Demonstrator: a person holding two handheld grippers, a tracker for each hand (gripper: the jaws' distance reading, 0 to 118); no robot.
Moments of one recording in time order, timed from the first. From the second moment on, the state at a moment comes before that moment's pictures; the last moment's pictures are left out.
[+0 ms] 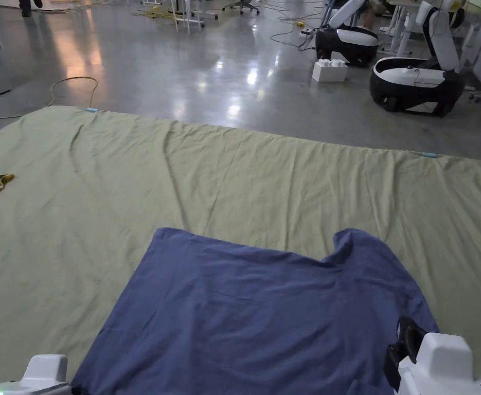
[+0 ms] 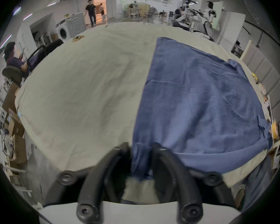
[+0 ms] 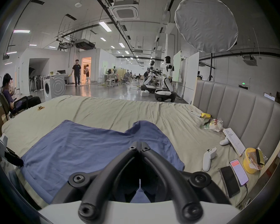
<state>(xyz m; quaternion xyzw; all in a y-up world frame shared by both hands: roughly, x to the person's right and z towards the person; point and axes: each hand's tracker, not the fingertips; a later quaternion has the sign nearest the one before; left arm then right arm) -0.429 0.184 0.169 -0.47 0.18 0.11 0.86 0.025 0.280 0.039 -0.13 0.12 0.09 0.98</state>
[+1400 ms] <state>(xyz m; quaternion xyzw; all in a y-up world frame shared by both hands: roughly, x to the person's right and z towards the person) -0.432 0.226 0.192 -0.42 0.17 0.13 0.88 0.122 0.210 0.071 -0.47 0.09 0.13 0.87</state>
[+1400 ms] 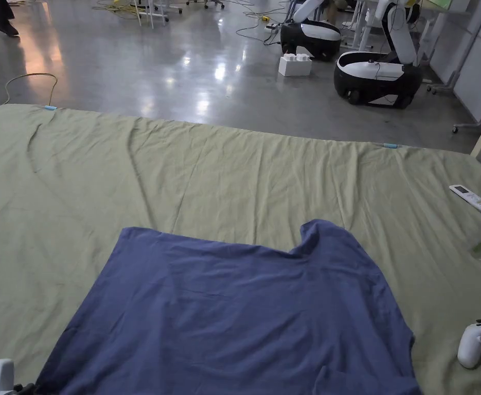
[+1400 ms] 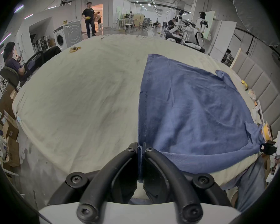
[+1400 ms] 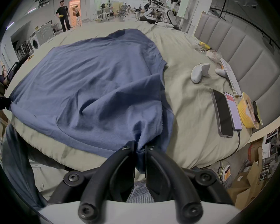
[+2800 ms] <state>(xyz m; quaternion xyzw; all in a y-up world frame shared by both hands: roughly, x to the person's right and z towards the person) -0.474 0.226 -0.034 -0.38 0.18 0.09 0.90 0.080 0.210 -0.156 -0.40 0.06 0.08 0.91</state>
